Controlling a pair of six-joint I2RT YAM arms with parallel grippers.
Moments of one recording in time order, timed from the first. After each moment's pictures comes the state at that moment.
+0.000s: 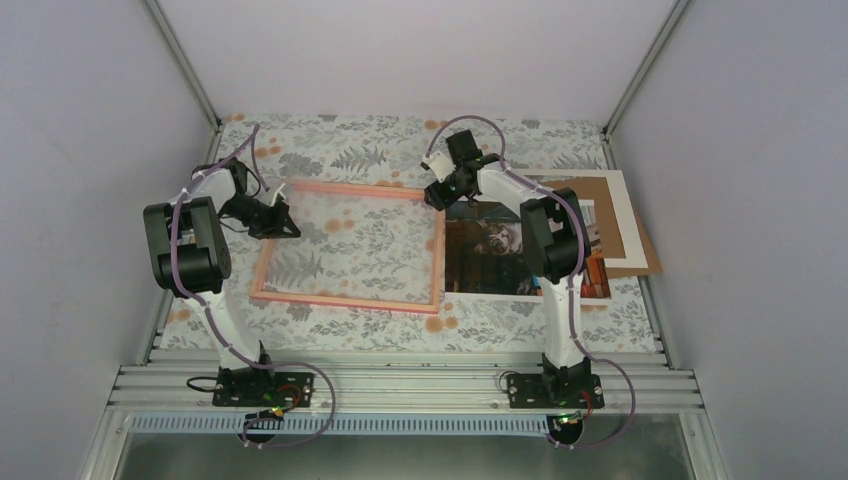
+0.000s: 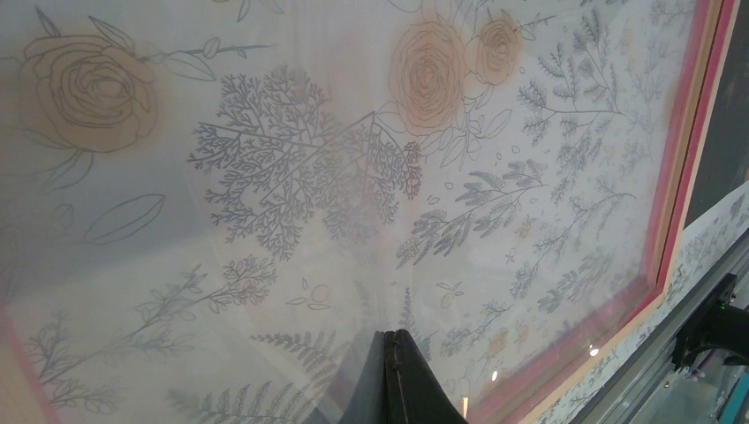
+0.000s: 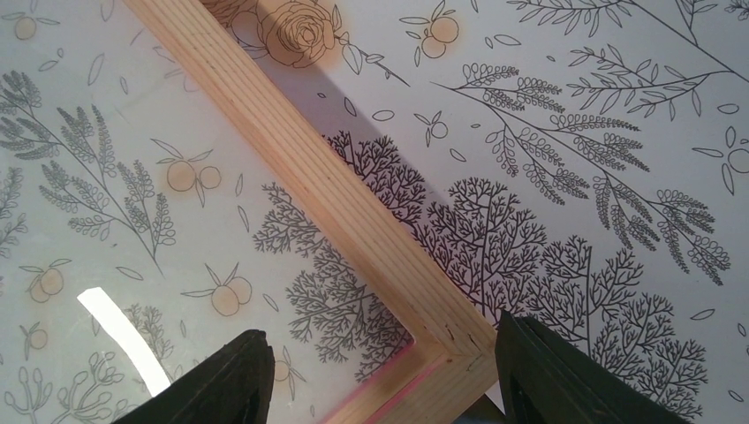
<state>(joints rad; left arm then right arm) 0.21 1.93 1.35 -1.06 0.64 0.31 0.41 2.21 1.69 -0.53 -0.25 -0.29</state>
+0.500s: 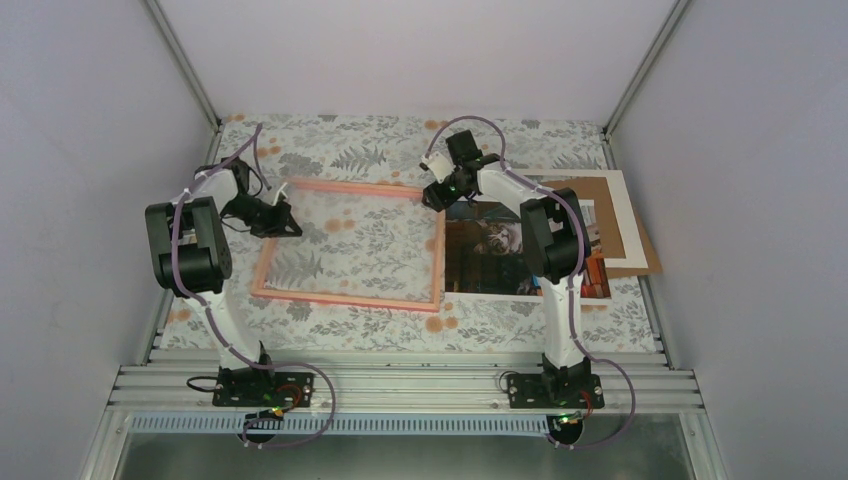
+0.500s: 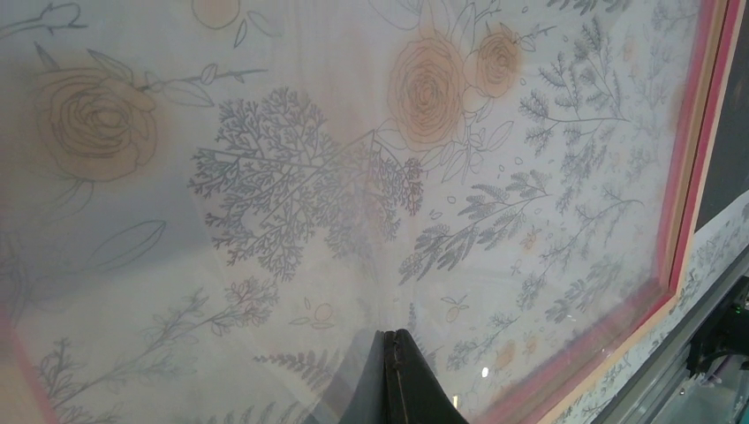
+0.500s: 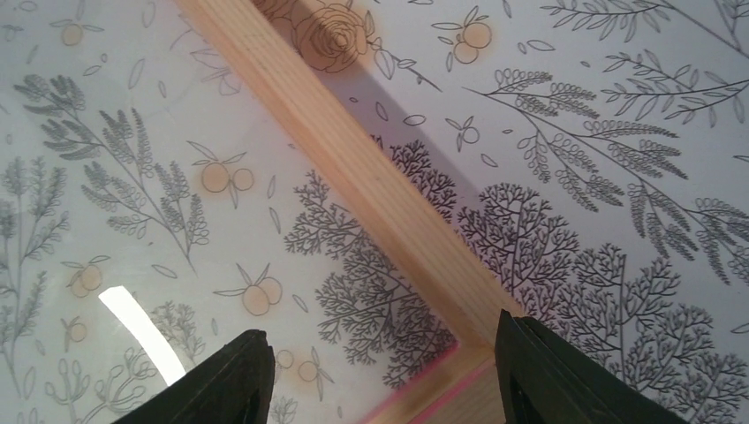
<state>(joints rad) 0.20 1.94 1.34 -1.04 0.64 0.31 0.41 2.21 1.69 -0.53 -0.29 -0.29</state>
